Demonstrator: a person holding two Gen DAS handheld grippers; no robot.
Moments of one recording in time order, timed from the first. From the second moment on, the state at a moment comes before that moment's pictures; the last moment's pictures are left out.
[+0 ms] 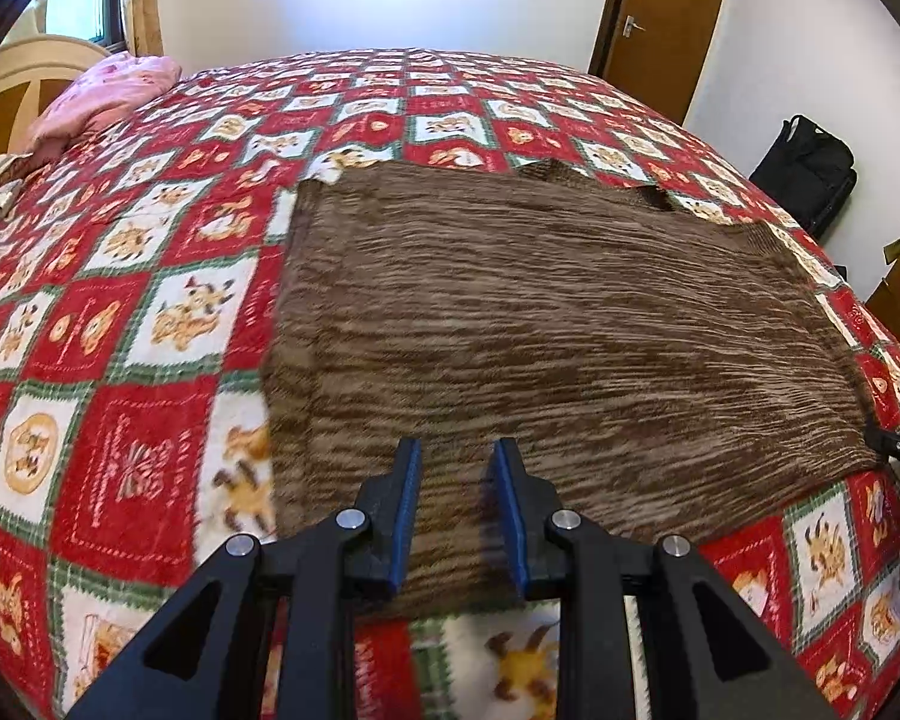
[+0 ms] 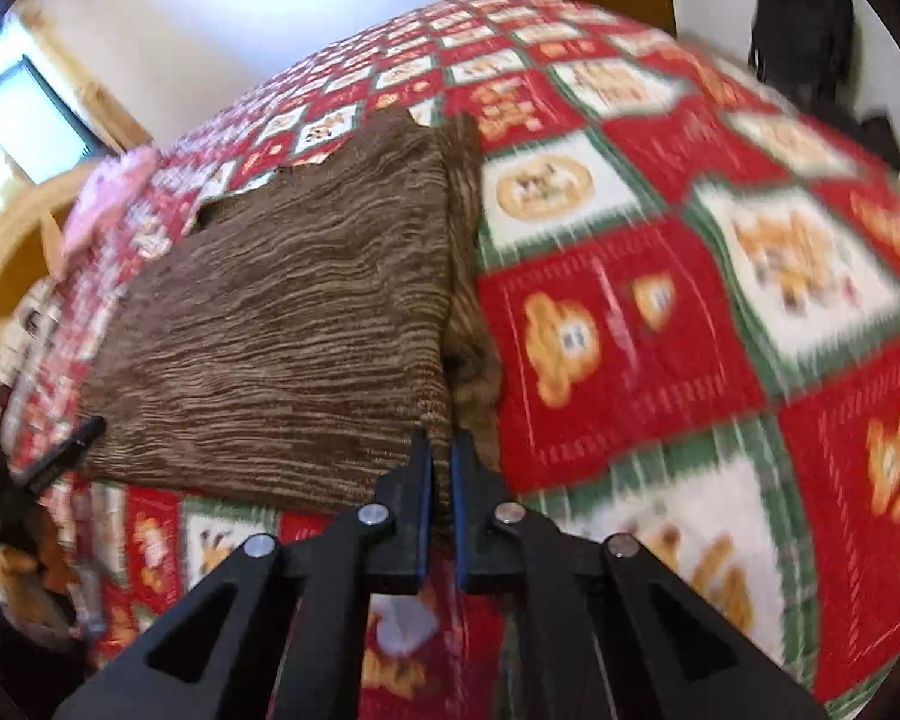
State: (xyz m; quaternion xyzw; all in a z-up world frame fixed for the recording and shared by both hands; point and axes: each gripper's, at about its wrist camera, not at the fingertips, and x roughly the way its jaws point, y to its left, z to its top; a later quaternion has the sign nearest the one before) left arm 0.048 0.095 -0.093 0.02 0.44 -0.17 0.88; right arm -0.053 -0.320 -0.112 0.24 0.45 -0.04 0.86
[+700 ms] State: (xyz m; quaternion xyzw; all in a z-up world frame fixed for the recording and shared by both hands) left arm 0.084 0.089 -0.079 0.02 0.42 -0.07 0.90; right arm 0.076 -0.181 -0.063 0.07 0.40 0.05 0.91
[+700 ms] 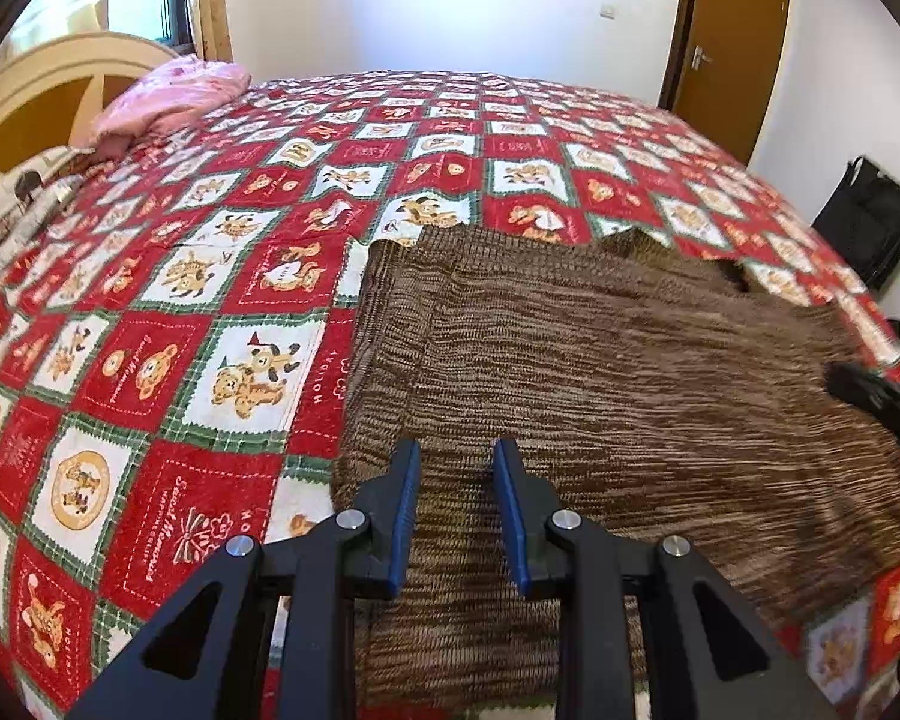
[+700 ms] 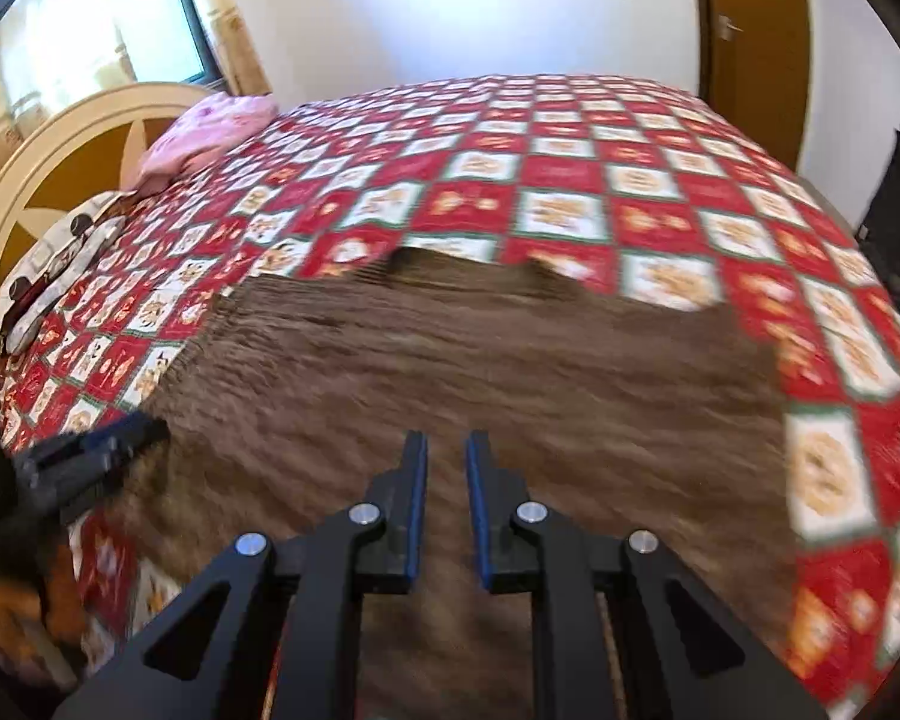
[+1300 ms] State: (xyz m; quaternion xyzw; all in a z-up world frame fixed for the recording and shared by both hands) left arm 0.069 0.098 -0.071 0.07 0.40 0.04 0.91; right arm 0.107 -0.141 -0.103 0.04 0.39 0.07 0.92
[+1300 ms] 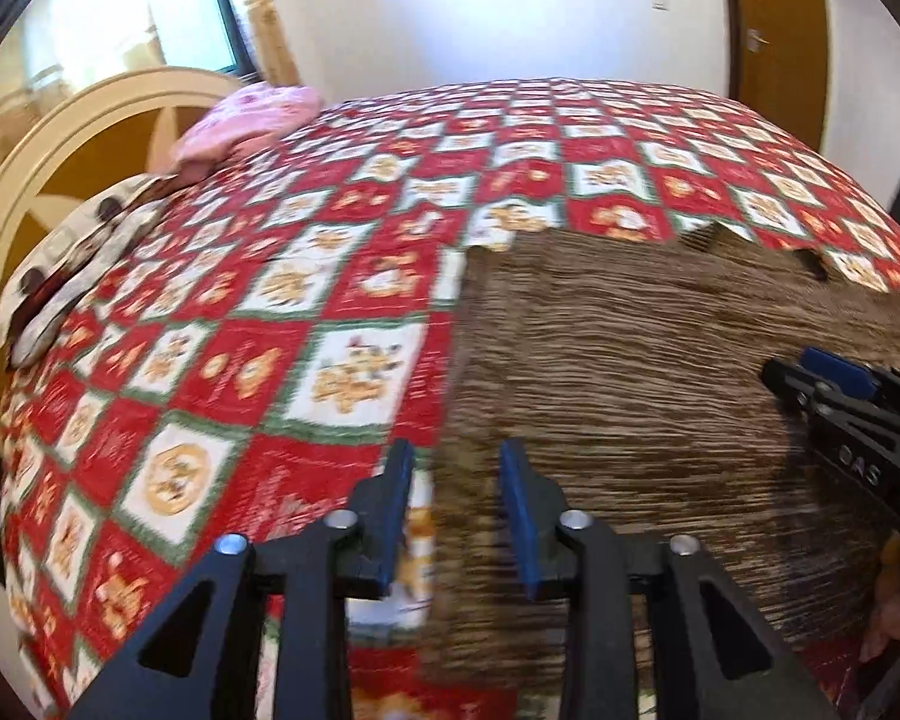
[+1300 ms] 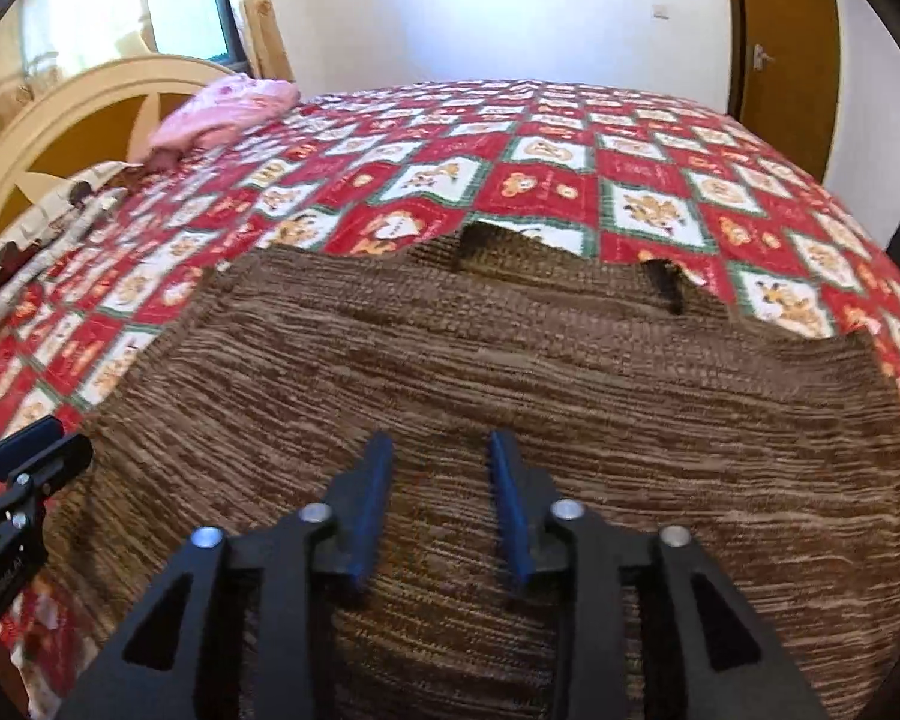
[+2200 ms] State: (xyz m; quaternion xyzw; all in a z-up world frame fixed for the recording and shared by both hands) left arm 0.044 0.149 -0.098 -0.23 0.43 -0.02 0.87; right arm 0.150 -0.058 -0.019 0.06 0.42 0.19 0.88
